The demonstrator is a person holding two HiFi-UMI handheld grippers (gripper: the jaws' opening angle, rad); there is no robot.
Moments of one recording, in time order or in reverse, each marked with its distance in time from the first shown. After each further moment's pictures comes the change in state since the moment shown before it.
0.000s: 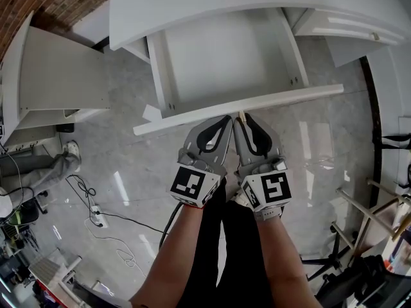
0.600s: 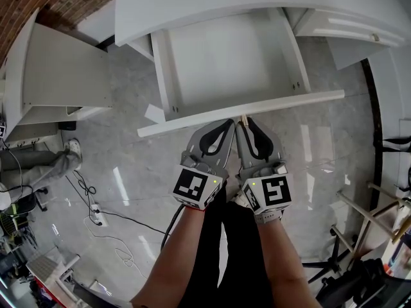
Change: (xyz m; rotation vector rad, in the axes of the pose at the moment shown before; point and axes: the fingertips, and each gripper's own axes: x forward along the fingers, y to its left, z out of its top) left arm -0.009 -0.011 -0.005 -0.006 0.007 0.010; right arm -0.014 0.004 -0.004 -0.003 0.008 -0.003
